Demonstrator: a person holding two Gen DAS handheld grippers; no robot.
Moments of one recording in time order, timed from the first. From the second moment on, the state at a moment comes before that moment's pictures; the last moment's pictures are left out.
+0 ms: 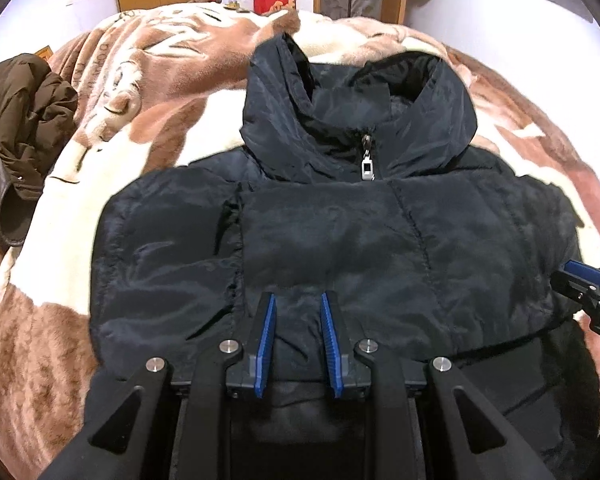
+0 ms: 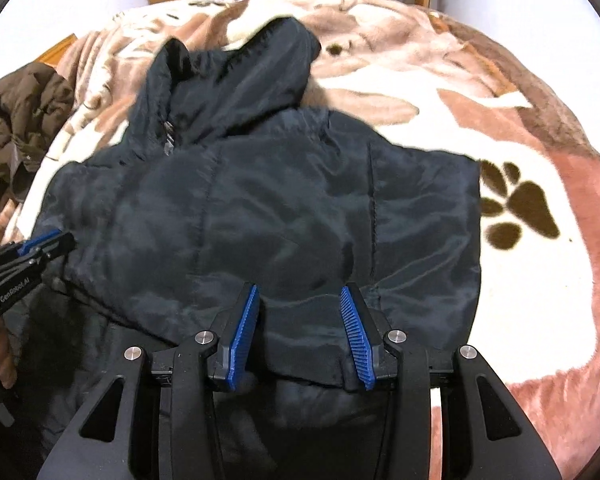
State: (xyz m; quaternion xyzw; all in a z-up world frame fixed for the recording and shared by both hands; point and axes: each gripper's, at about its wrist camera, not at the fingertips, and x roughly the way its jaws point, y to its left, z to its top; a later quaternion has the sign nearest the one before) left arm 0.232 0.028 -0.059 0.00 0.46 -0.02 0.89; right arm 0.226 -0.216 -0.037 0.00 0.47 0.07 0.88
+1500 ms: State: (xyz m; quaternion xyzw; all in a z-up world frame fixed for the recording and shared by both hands) left arm 0.486 0.059 -0.038 -0.05 0.46 -0.01 0.89; right arm 0.482 -0.191 -0.002 0.02 0.46 0.08 0.89
